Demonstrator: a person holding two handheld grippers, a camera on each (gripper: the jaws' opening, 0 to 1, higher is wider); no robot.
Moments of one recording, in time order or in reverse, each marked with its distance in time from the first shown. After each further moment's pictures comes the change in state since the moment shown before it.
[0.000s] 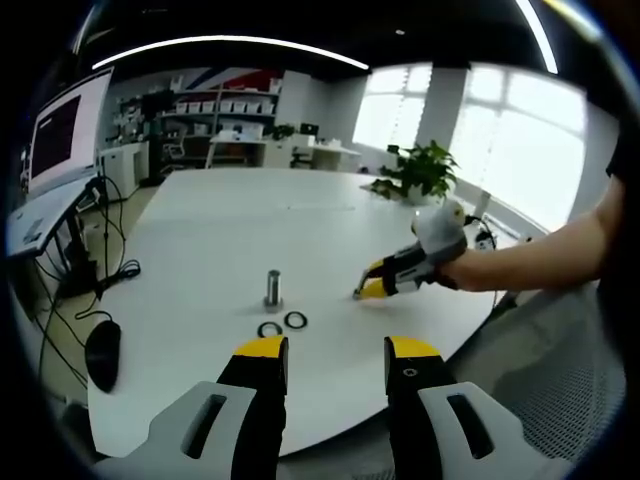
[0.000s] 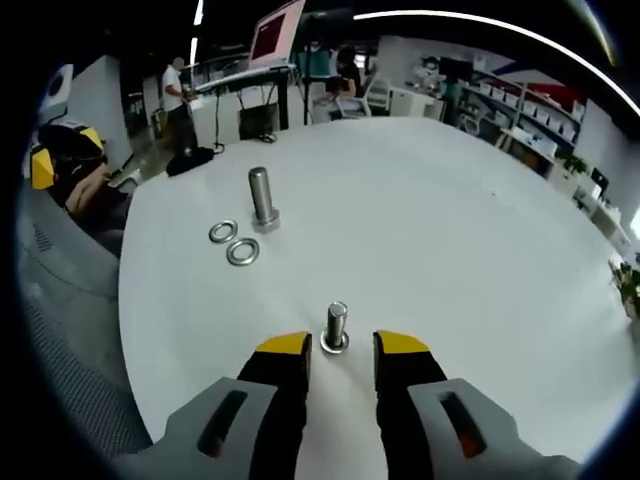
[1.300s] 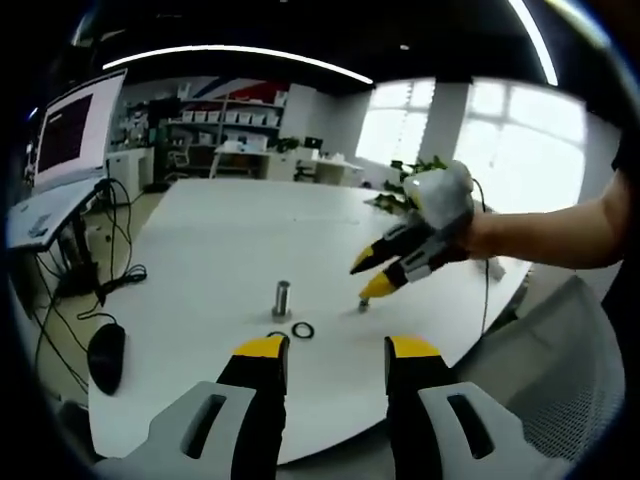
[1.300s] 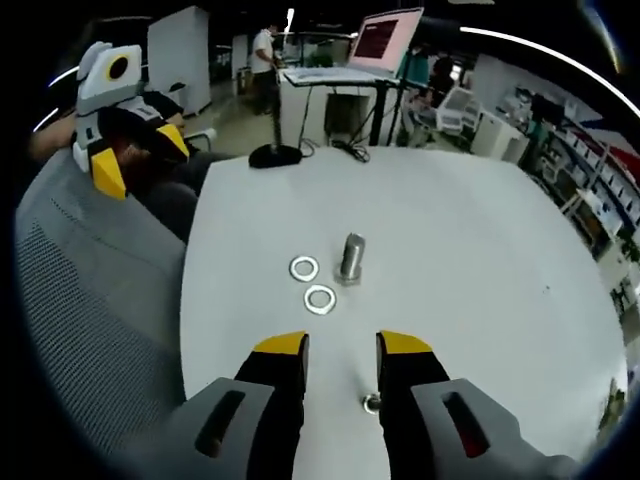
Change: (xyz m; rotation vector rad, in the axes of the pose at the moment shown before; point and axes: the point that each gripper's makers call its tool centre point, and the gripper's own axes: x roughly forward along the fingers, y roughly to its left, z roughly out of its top) left arm -0.005 0.012 0.005 0.002 -0.048 0.004; right arm -0.010 0.060 0.065 -0.365 0.121 0.289
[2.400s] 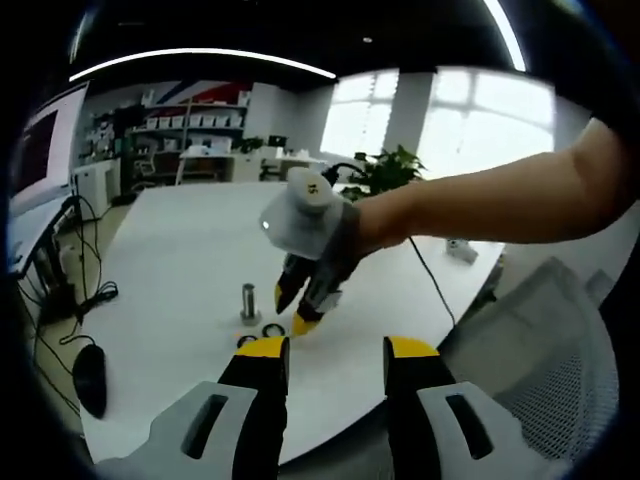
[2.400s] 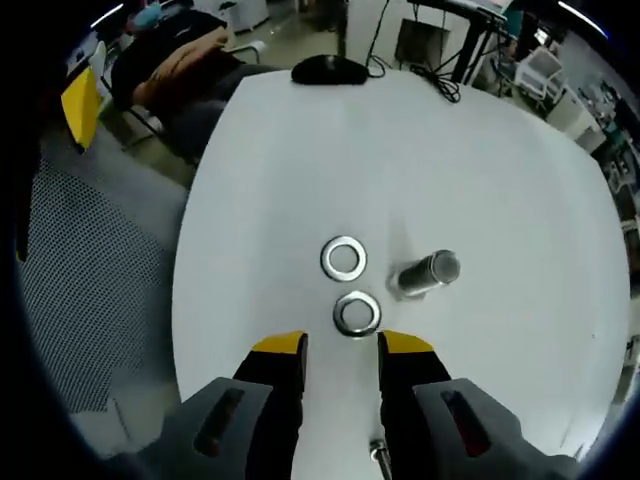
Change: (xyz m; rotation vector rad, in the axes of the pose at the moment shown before) left arm 0.005 -0.028 -0.004 0.070 0.032 -0.151; right arm 0.081 0.022 0.002 -0.111 0.311 0.174
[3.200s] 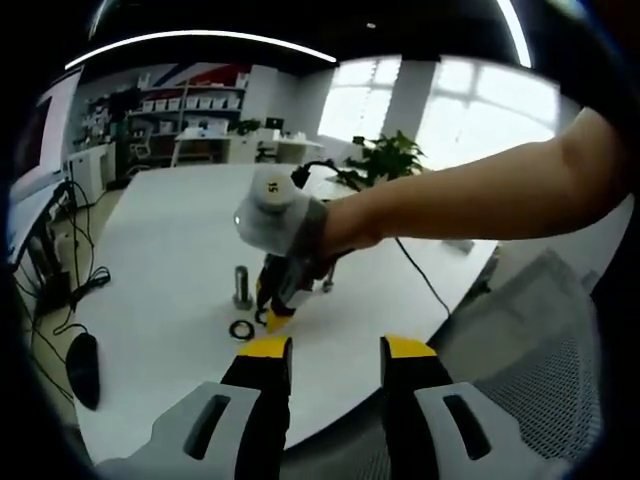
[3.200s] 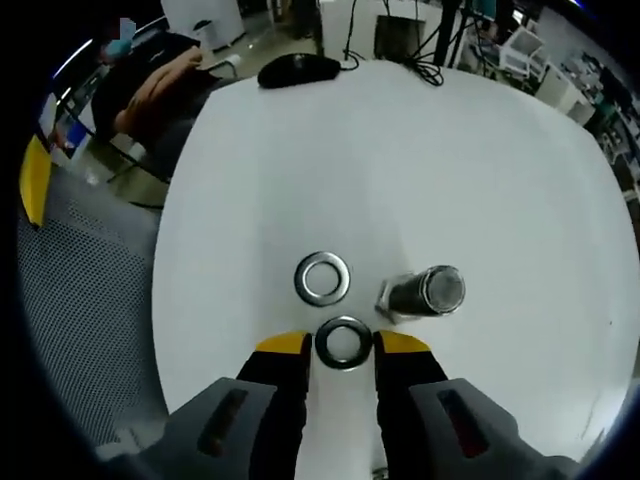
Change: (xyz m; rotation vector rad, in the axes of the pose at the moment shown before) left arm 0.004 0.000 -0.009 -0.031 0.062 -0.010; right arm 0.024 -0.013 0.004 0.061 -0.010 -0.011
